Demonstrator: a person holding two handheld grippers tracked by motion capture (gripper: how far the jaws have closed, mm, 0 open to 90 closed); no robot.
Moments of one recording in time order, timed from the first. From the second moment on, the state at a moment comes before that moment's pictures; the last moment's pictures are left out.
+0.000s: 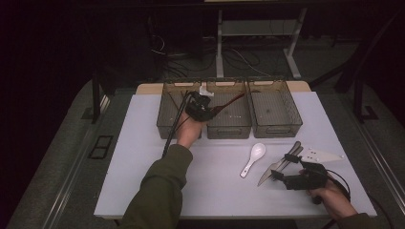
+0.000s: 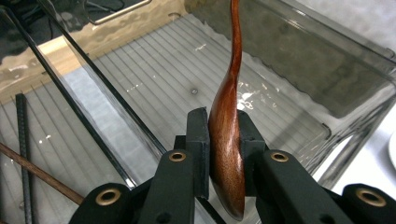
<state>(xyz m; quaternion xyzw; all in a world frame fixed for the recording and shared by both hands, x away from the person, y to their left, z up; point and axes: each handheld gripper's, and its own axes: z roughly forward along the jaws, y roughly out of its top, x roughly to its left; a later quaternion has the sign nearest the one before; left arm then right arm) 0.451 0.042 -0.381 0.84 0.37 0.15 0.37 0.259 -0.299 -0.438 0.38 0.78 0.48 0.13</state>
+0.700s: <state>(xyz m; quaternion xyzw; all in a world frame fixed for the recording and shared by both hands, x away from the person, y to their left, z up) 0.450 0.038 -0.378 0.83 0.36 0.13 0.40 0.259 -0.299 -0.438 0.37 0.78 0.48 0.13</state>
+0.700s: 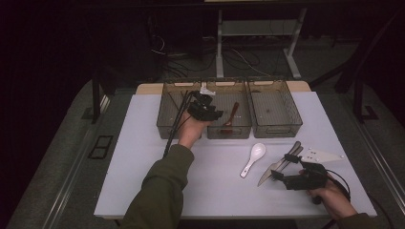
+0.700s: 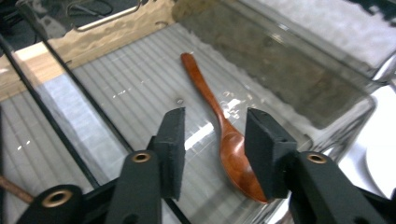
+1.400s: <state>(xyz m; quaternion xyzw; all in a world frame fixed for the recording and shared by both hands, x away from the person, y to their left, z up) 0.412 0.048 -0.361 0.83 0.31 0.12 0.44 0.259 -0.298 -0.438 0.38 0.78 0.48 0.13</state>
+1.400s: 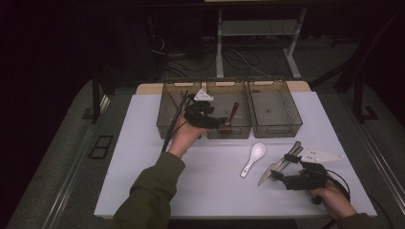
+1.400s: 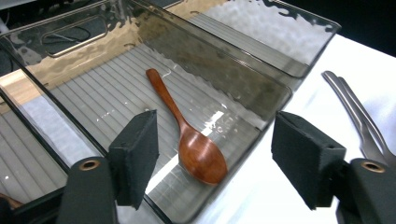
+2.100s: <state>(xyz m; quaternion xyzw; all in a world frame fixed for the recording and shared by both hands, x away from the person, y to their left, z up) 0.360 0.051 -0.376 0.84 0.28 0.11 0.46 0.258 -0.298 -0.438 0.38 0.78 0.48 0.13</state>
